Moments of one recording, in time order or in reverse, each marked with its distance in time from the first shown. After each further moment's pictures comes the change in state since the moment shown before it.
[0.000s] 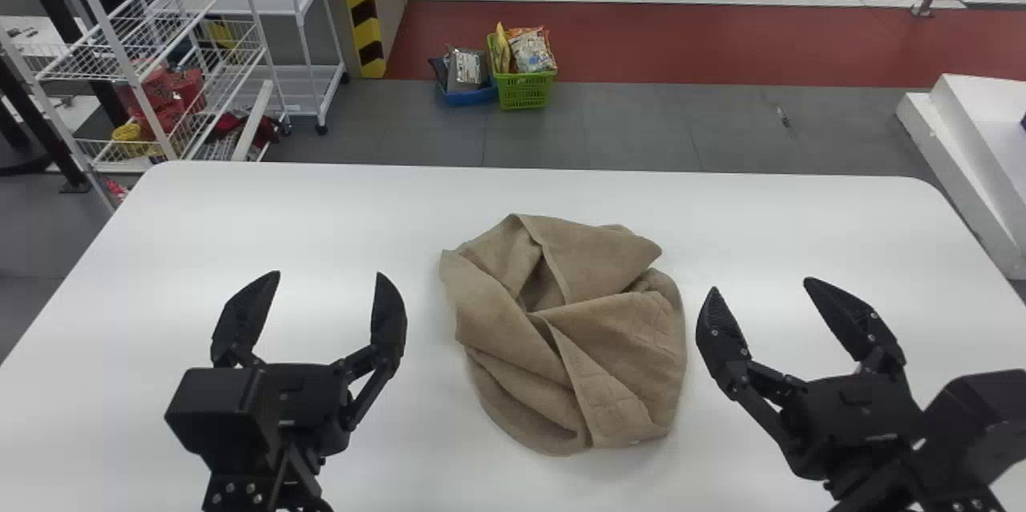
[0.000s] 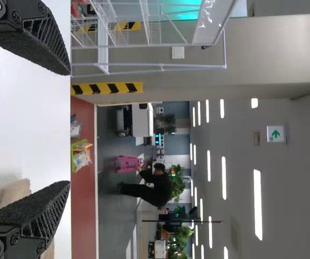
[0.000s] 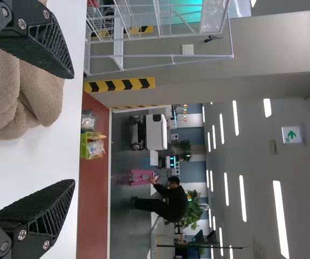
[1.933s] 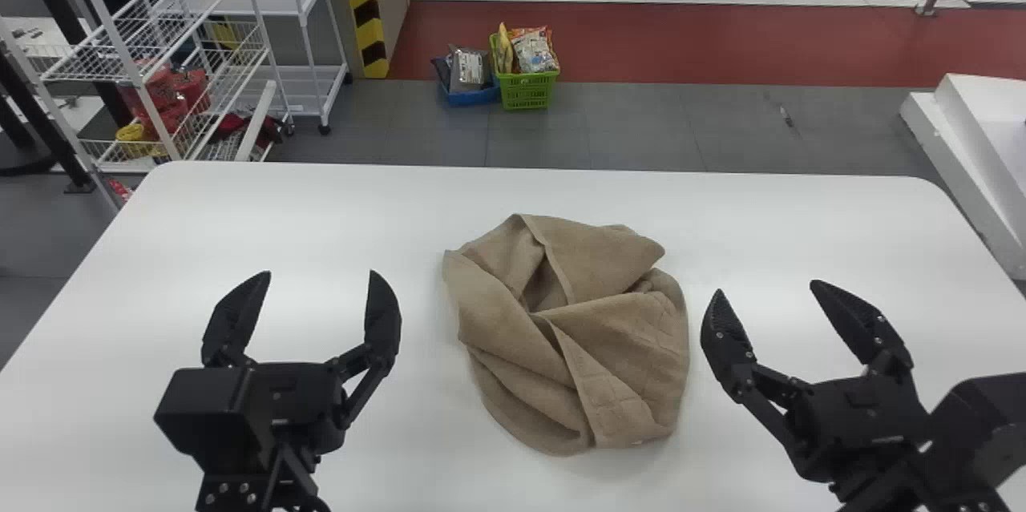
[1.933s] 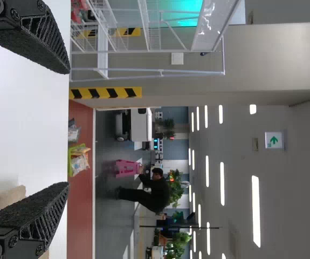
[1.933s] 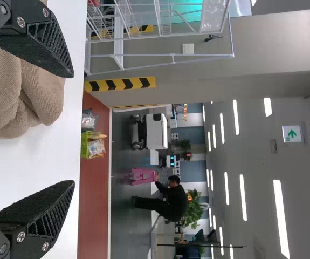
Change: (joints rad) left arm 0.006 -0.003 0.010 -0.012 0.011 -0.001 0.015; right arm 0.001 0.000 -0.003 0.003 -0.002 -0.003 0.001
